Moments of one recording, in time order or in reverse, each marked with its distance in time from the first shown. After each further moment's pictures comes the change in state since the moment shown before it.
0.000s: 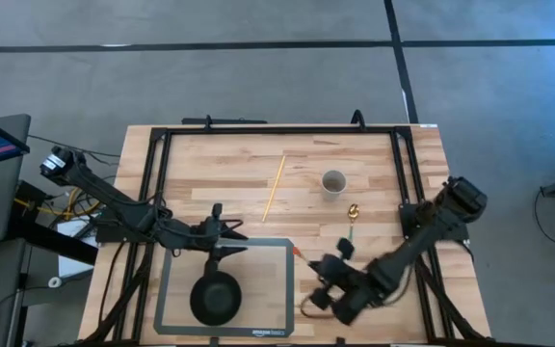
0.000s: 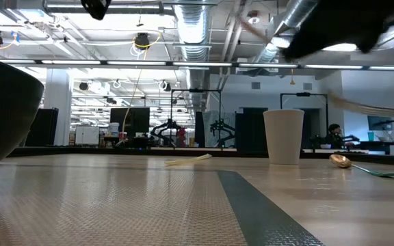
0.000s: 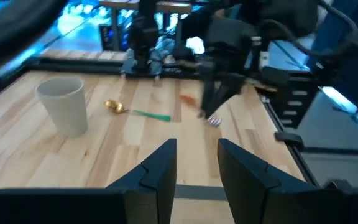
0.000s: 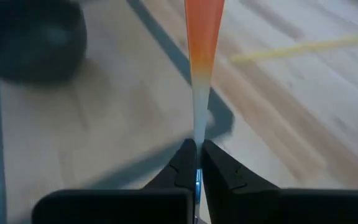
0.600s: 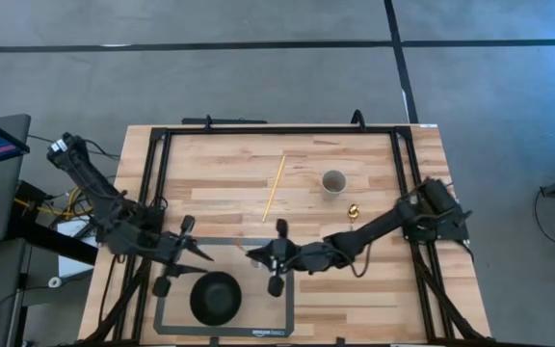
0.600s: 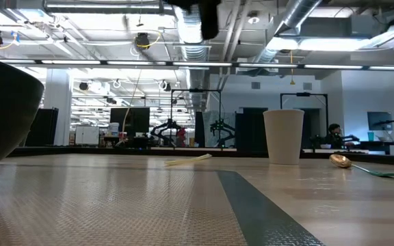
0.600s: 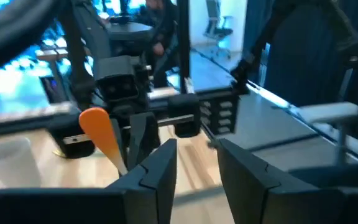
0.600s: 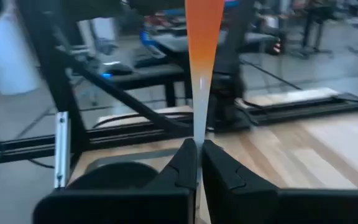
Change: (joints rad) left arm -0.308 -0.239 0.001 -0.116 -0.064 0.127; right arm -0.284 0.194 0.007 1.188 -0.359 -0.866
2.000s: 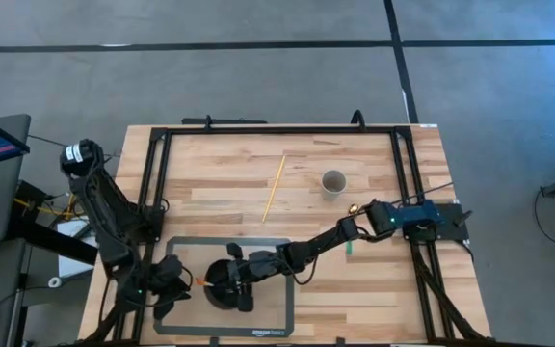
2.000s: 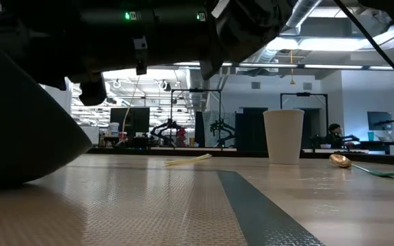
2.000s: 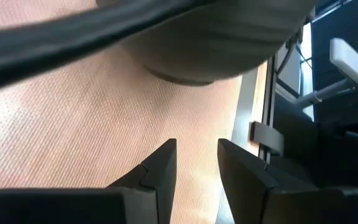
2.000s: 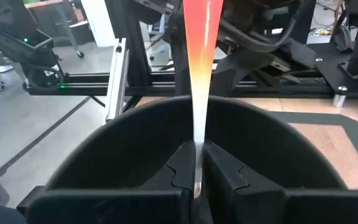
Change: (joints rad) left arm -0.376 0.316 -0.201 -0.249 -0.047 -1.416; right arm -0.093 0.504 0.518 -0.115 -0.484 0.000
